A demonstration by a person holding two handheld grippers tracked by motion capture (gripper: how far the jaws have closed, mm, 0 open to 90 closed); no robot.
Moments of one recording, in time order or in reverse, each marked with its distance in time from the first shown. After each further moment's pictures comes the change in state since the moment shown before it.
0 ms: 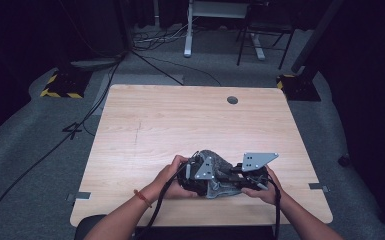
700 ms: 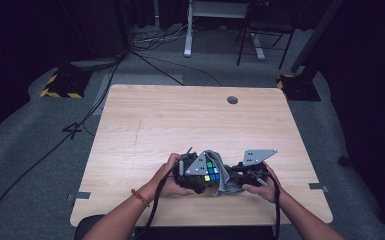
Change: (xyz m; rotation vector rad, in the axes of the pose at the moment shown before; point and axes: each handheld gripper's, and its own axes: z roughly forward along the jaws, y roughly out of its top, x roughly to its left) left arm 0.006 -0.005 -0.010 -0.088 -0.013 -0.029; right arm -0.021 -0.022 0.007 0.012 0.012 0.105
